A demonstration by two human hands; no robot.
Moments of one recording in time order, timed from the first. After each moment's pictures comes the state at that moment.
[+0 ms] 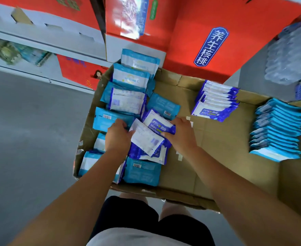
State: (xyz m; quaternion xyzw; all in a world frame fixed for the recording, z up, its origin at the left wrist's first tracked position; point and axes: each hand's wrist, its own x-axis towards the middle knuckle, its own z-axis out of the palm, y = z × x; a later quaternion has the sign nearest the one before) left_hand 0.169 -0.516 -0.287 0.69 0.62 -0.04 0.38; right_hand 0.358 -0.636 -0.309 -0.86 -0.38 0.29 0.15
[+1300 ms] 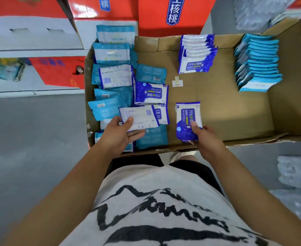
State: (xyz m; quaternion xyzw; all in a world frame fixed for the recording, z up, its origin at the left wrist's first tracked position) left_hand 0.096 -0.556 -0.231 0.29 0.52 0.01 0.80; right_hand 0.252 -0.776 -0.242 -0.72 0.23 0.40 0.52
